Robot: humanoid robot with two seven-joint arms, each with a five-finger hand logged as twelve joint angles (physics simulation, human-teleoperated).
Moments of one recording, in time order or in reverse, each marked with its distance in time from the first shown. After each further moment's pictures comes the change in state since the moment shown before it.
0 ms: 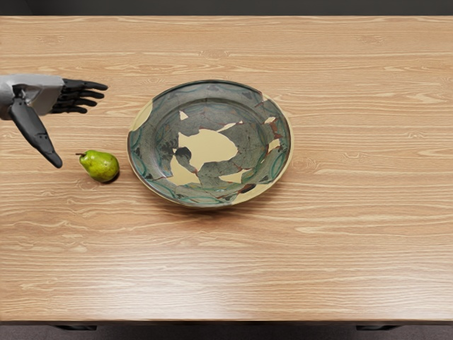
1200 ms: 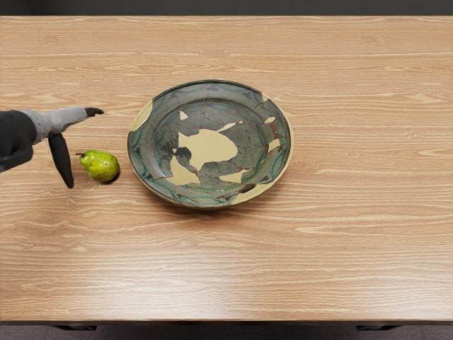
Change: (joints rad) left arm 0.124 -0.177 -0.033 -0.273 0.622 0.462 0.478; right arm 0.002 0.000 0.000 0.000 0.000 0.000 0.000
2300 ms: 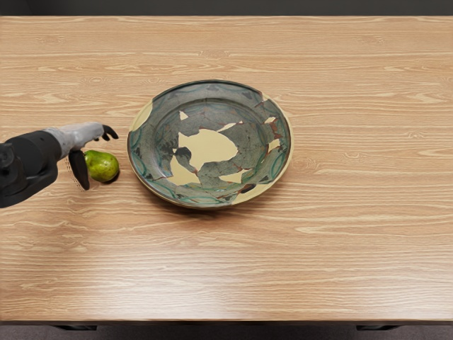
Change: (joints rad) left arm 0.096 -0.123 0.002 0.051 0.201 0.041 0.000; right arm -0.002 0.000 -0.002 0.000 0.000 0.000 0.000
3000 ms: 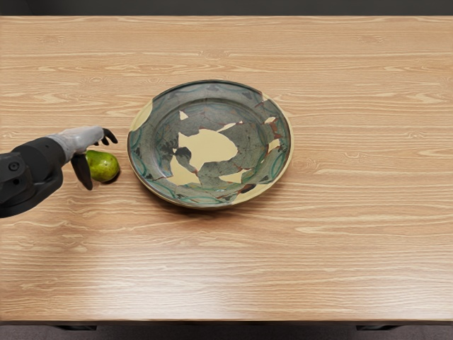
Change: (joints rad) left arm 0.042 -0.024 0.000 0.038 0.040 0.056 0.000; right arm 0.000 0.000 0.000 0.000 0.000 0.000 0.000
